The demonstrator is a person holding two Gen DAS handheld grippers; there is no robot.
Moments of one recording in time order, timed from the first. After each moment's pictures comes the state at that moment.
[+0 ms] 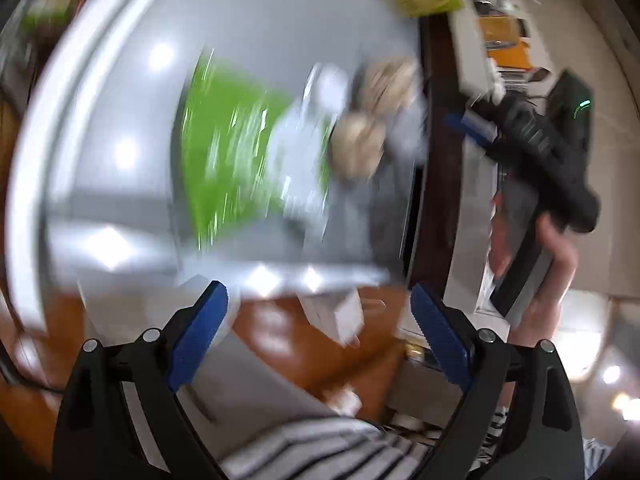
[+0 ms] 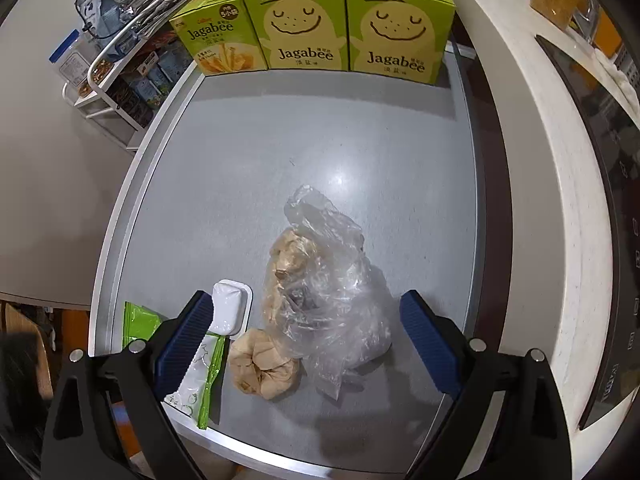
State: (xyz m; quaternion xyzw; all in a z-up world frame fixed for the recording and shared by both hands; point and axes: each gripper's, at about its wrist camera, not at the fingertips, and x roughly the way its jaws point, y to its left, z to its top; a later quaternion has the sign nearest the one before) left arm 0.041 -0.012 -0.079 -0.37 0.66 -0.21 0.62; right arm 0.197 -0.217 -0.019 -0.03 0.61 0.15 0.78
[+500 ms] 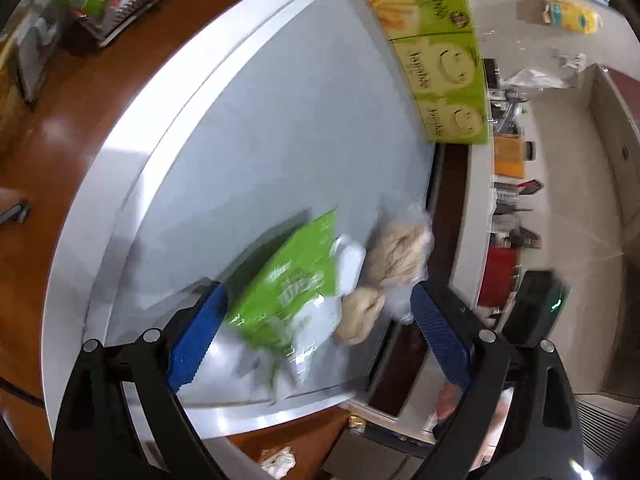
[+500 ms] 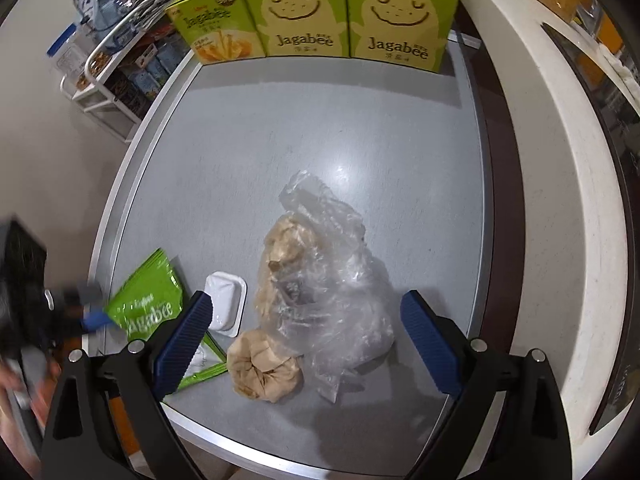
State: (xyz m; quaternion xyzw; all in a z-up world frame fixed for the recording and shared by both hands) left arm 0.122 0.045 -0.098 -0.48 0.57 -0.14 0.65; right arm 0.198 -0.216 -0.032 -0.04 0.62 0.16 0.77
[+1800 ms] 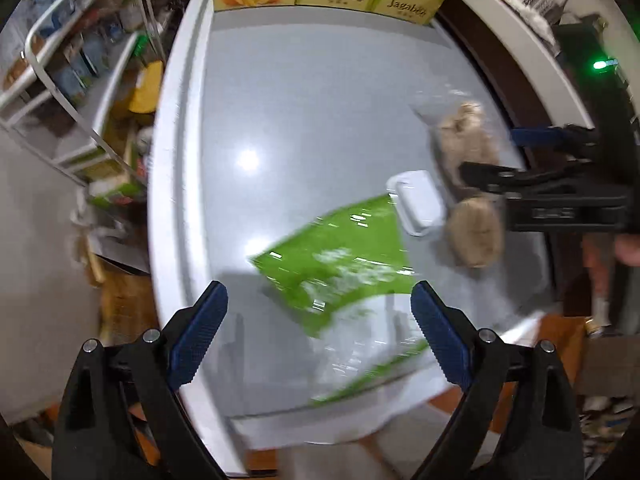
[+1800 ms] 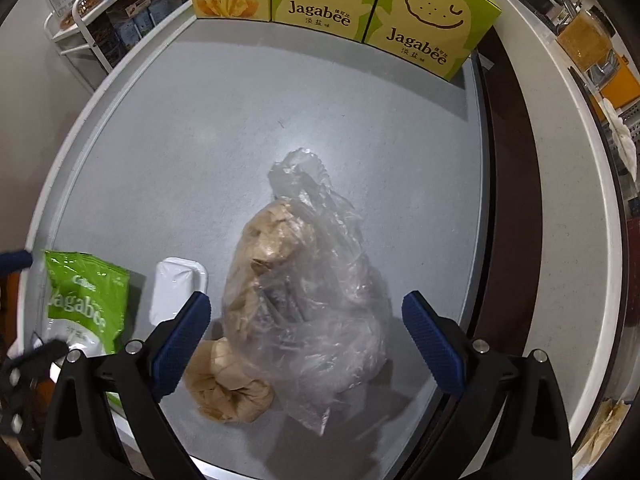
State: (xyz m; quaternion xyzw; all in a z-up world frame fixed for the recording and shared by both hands) left arm 0.130 -0.003 -0.061 -0.04 0.62 -0.12 0.77; right arm 0.202 -0.183 -0.061 -0.16 0.61 0.12 0.76
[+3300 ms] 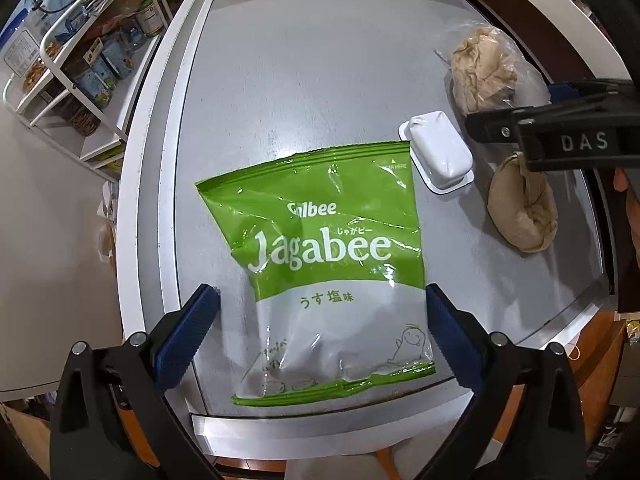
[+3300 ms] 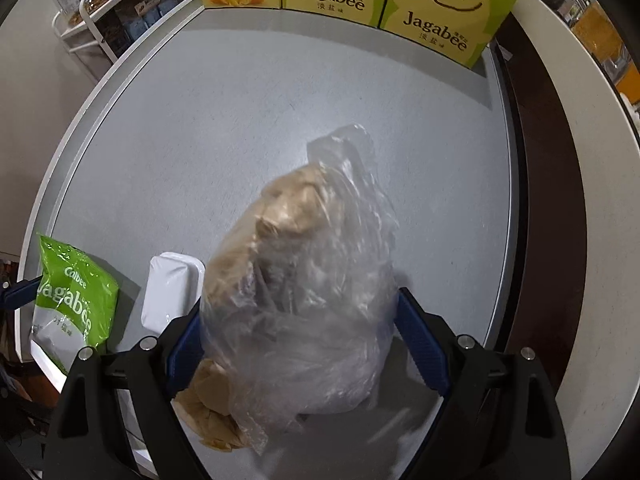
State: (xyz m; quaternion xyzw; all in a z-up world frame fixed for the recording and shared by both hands) left arm 0.097 -0.042 -0.093 0.04 0.62 -0.05 0.79; right arm 0.215 -0.199 -0.090 -0.15 0.62 0.15 0.76
